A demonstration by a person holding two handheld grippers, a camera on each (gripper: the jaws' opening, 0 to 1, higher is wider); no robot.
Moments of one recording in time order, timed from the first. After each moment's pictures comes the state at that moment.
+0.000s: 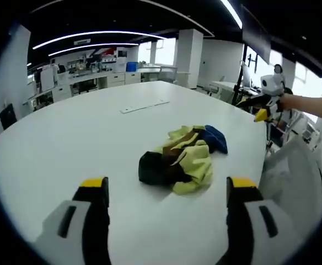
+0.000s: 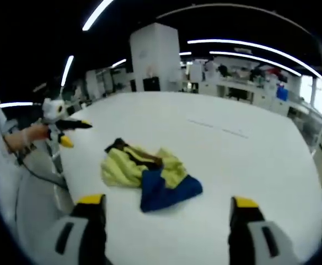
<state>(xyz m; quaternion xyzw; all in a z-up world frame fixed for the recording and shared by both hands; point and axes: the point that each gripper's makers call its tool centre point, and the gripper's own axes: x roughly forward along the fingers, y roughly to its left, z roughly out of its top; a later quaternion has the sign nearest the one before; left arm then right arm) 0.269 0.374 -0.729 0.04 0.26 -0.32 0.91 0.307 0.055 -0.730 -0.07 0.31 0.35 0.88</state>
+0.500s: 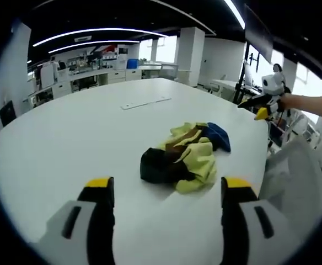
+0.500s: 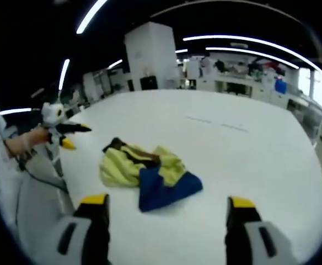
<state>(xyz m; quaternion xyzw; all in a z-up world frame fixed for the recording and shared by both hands) 0.277 0.378 -0.741 0.04 0.27 -0.32 0.91 0.311 0.056 -0.738 -0.05 0.32 0.35 0.88</state>
